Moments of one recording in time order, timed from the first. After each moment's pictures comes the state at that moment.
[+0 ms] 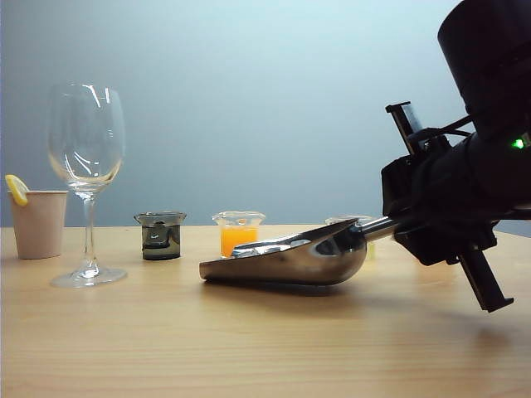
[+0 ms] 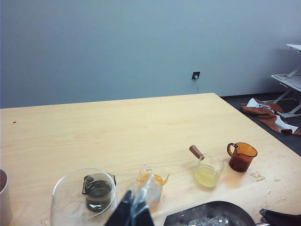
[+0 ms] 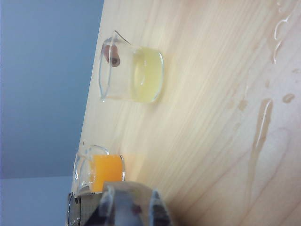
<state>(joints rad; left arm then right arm) -0.51 0.54 0.72 -0.21 -0.09 -0.11 0.71 1.56 0.34 0.90 0.51 1.48</state>
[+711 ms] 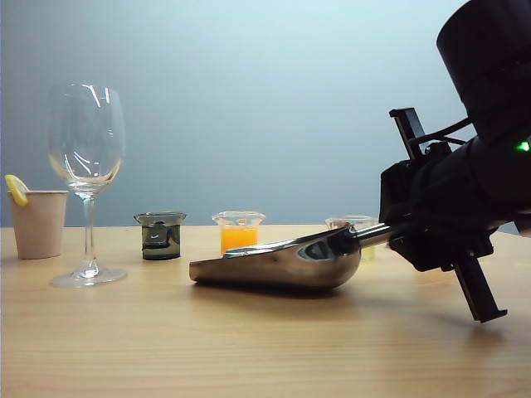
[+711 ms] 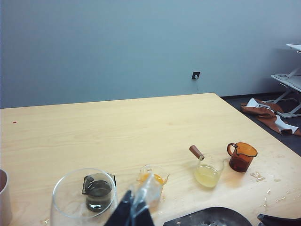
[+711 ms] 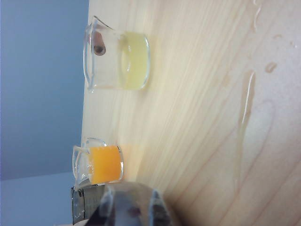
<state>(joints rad) -0.51 0.54 0.72 -0.21 -0.09 -0.10 0.71 1.56 0.34 0.88 0.47 1.57</state>
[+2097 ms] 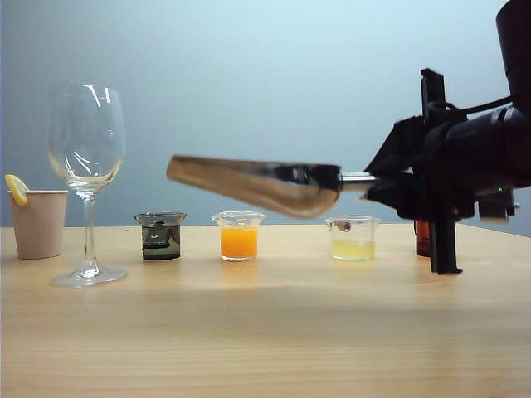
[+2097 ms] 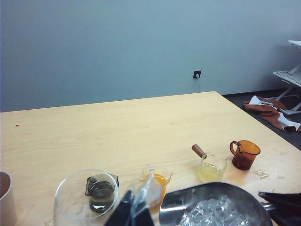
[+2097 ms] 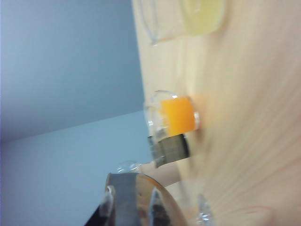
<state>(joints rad) -0.51 0.54 0.72 -0.21 -0.09 -0.08 0.51 1.57 0.33 1.11 -0.02 1.72</state>
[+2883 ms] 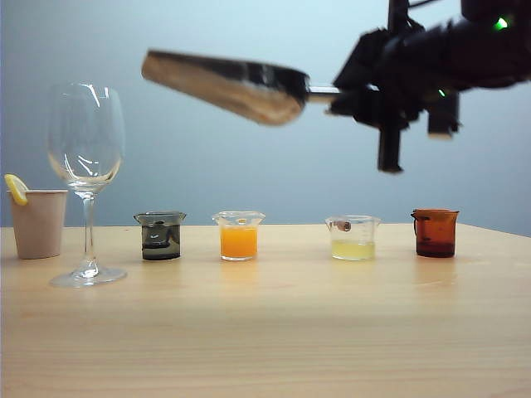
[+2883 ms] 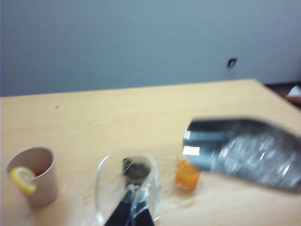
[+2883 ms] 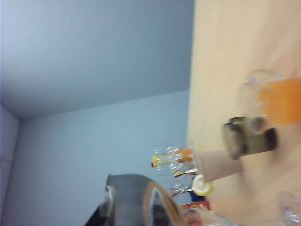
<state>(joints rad) -0.51 0.54 0.72 -0.29 -0.23 -0.06 0.51 1.44 0.60 0.85 -0.08 1.72</state>
